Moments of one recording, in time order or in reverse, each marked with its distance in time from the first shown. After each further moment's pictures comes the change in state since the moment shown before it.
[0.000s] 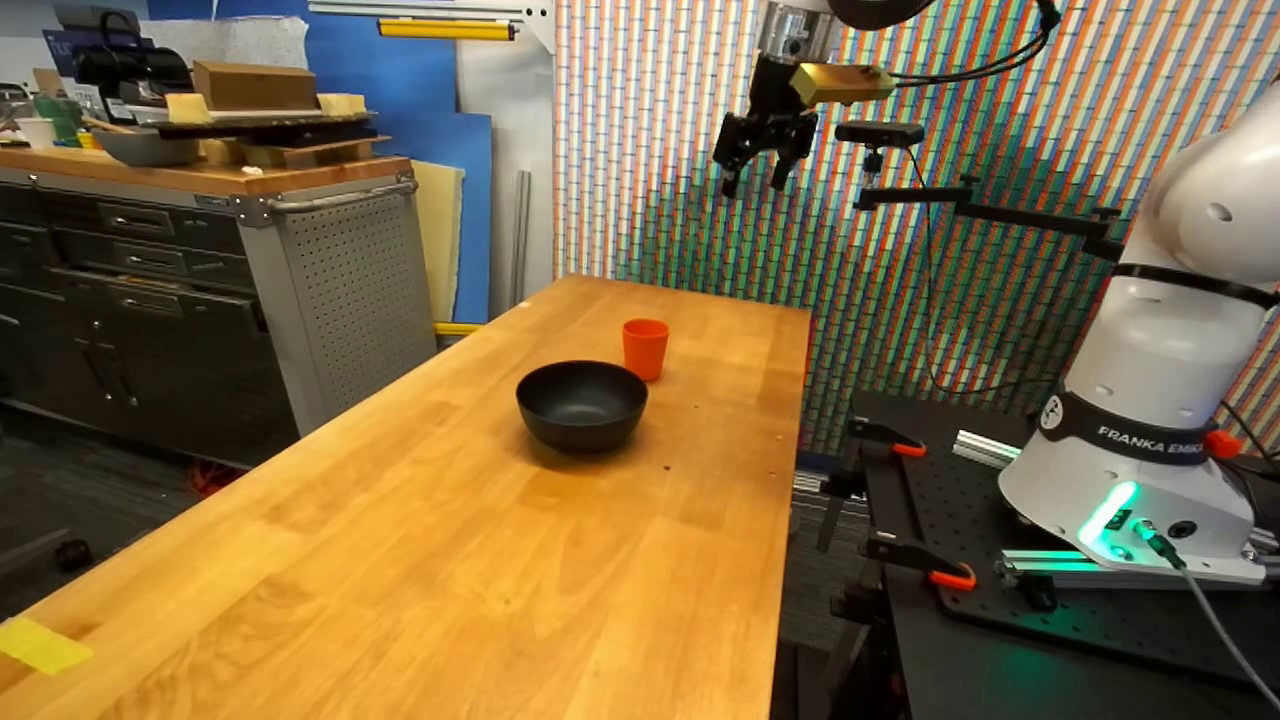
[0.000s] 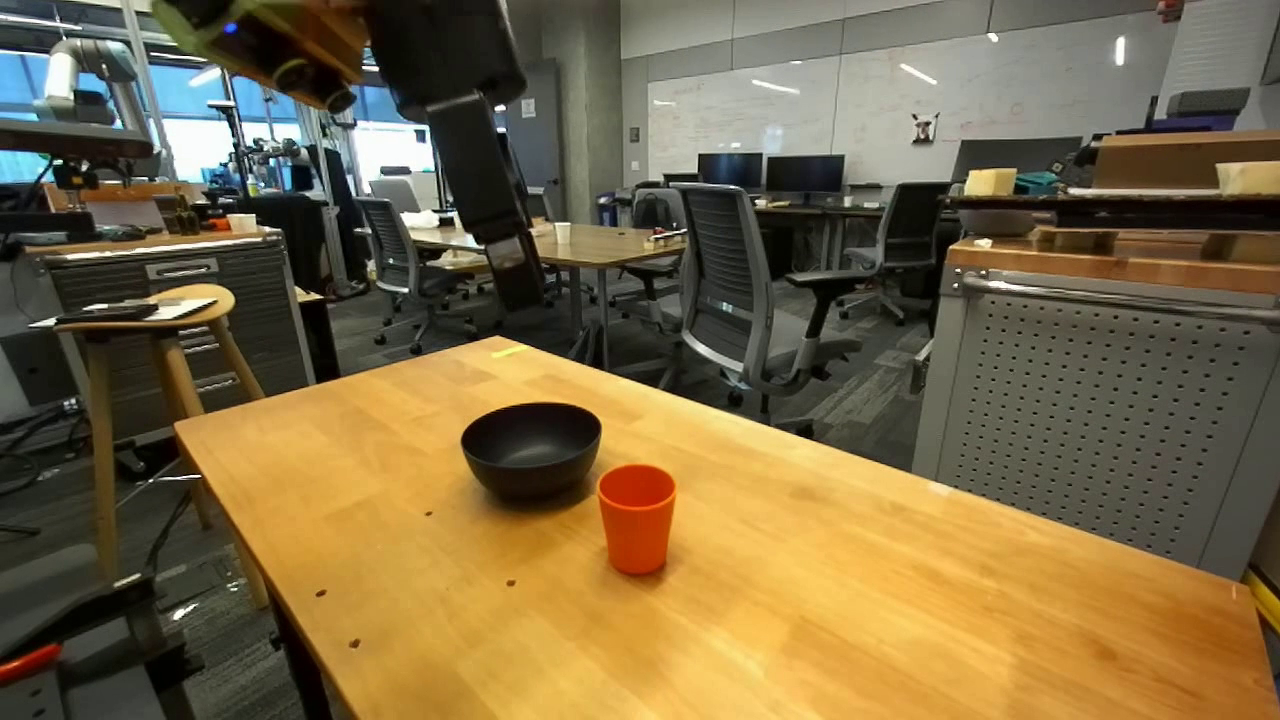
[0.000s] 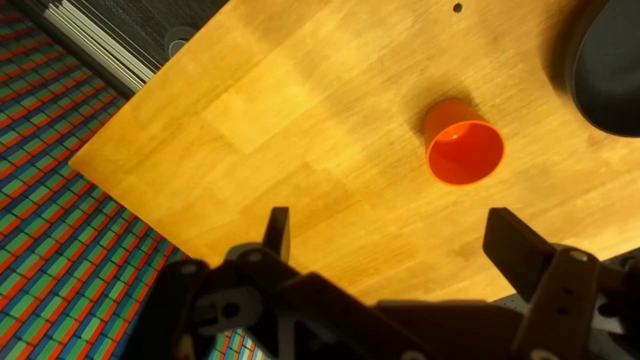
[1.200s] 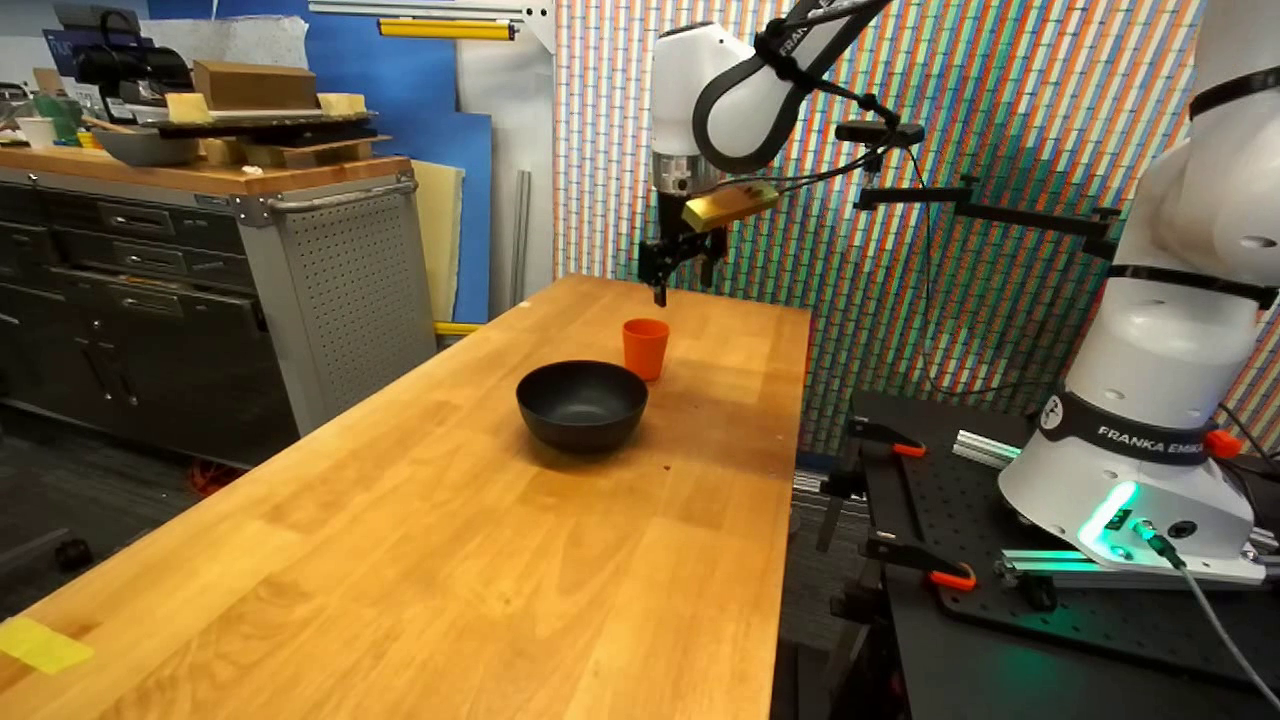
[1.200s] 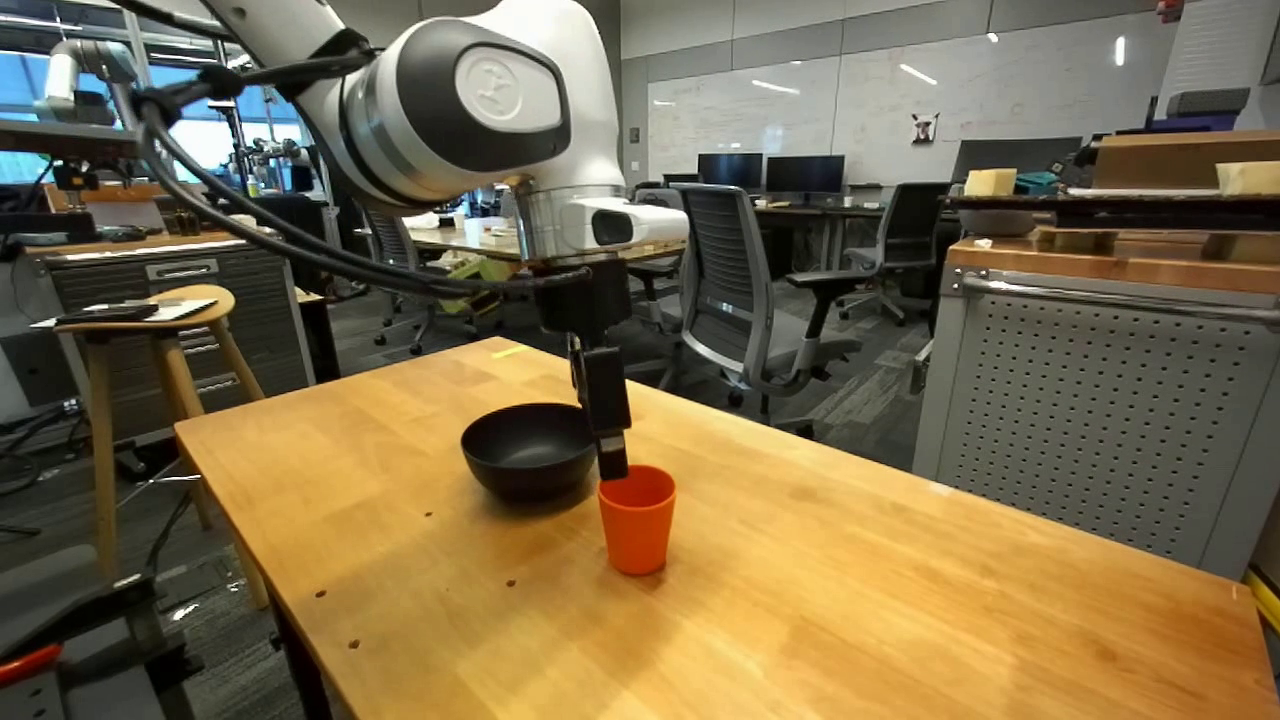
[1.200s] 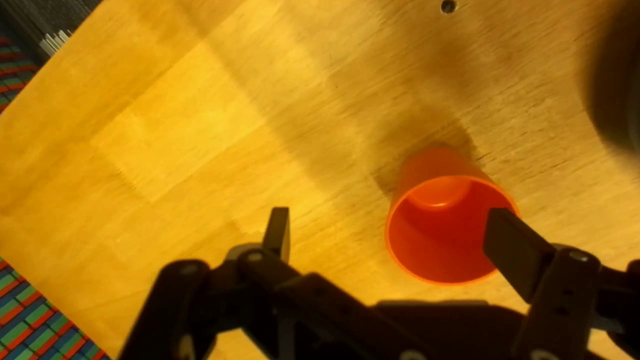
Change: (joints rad) arm 0.168 0.570 -0.079 0.258 -0.067 0.104 0.124
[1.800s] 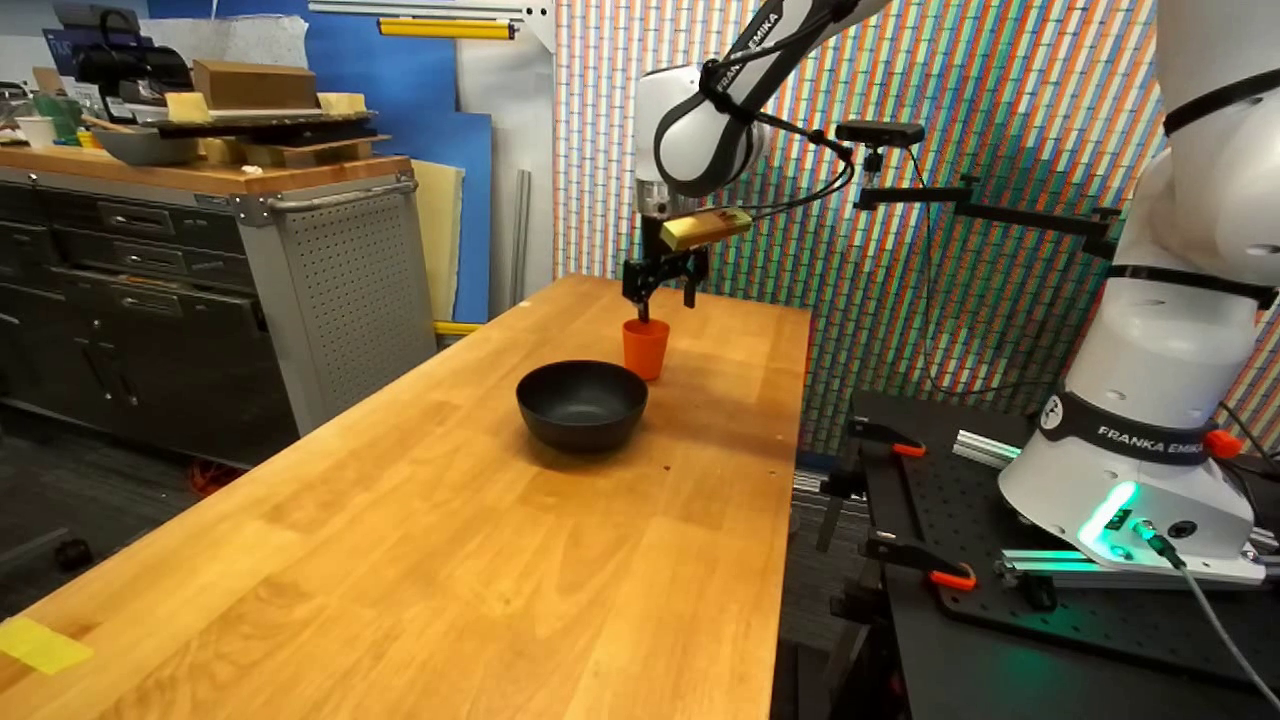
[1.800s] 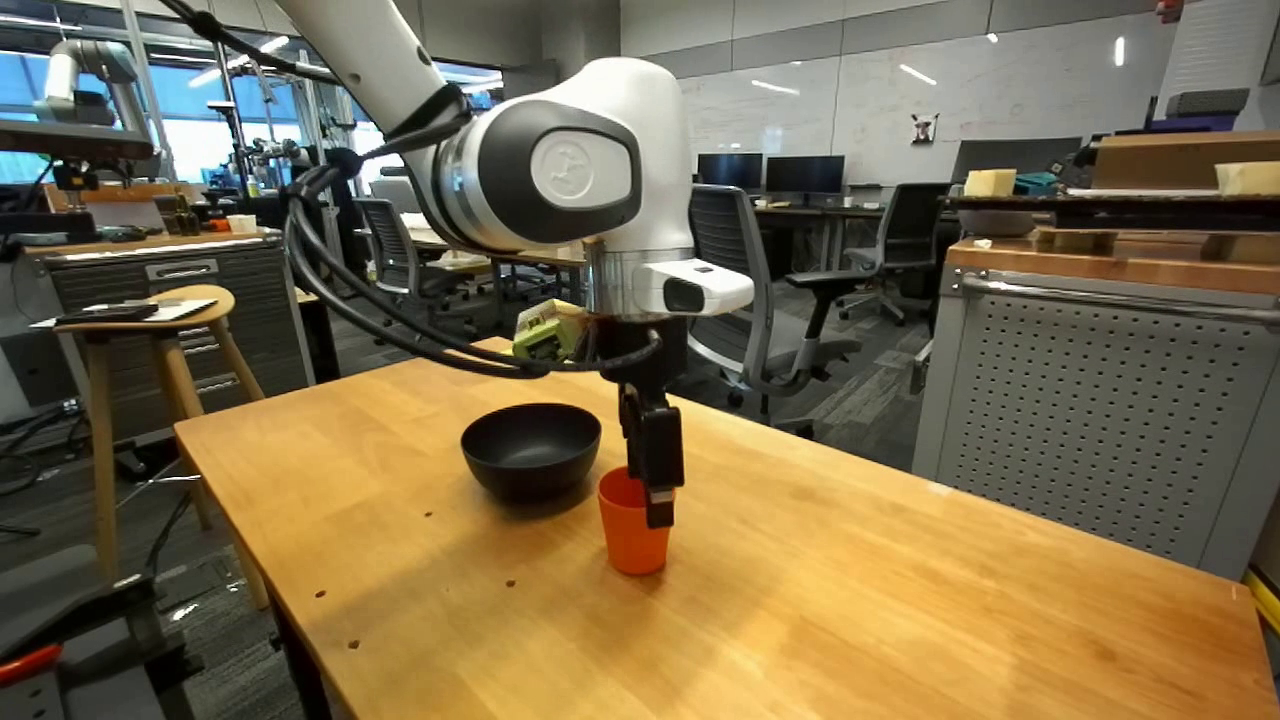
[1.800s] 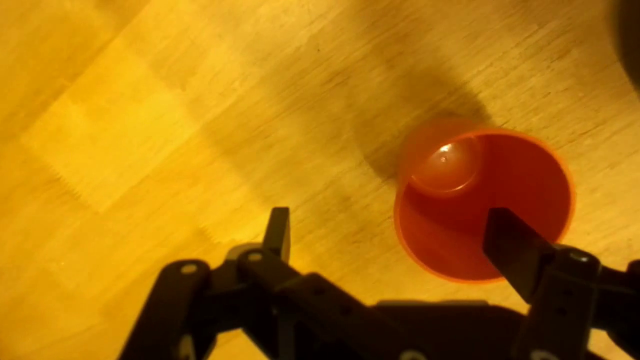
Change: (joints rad) arm 0.010 0.186 -0.060 0.147 0.182 0.016 -0.146
